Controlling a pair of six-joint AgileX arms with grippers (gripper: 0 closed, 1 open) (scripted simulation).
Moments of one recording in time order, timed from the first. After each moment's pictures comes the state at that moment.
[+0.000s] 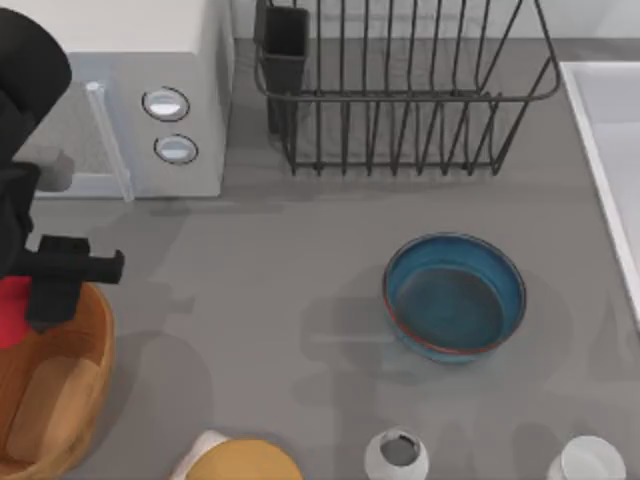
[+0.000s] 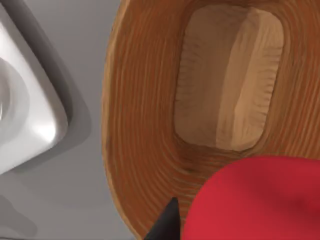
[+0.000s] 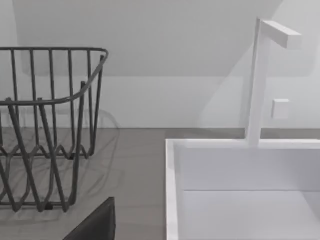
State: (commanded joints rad) left arm -0.33 1.39 1.20 -1.37 -0.15 -0.30; right arm 0.00 0.00 0.00 0.00 0.00 0.00
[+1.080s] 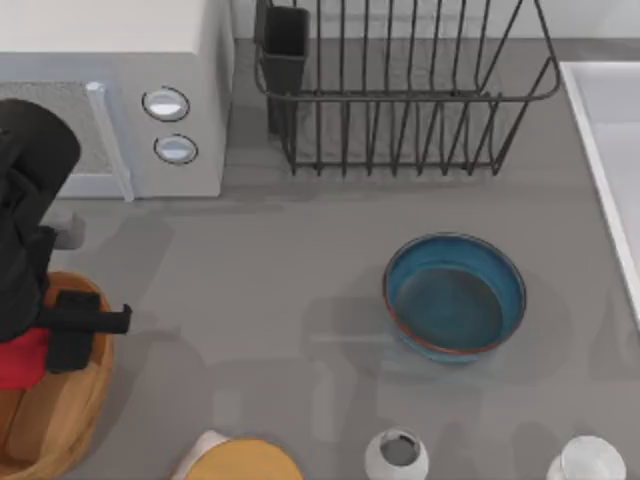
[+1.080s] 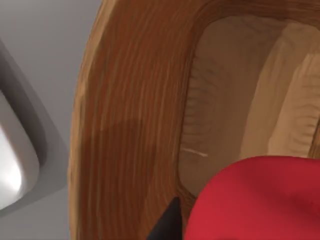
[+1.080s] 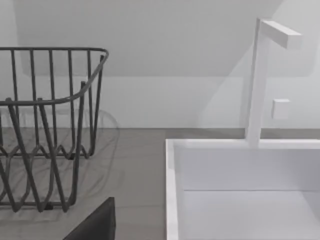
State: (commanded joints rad) left arm -0.28 1.41 0.94 -1.09 -0.16 -0.26; right arm 0.00 0.00 0.00 0.00 0.00 0.00
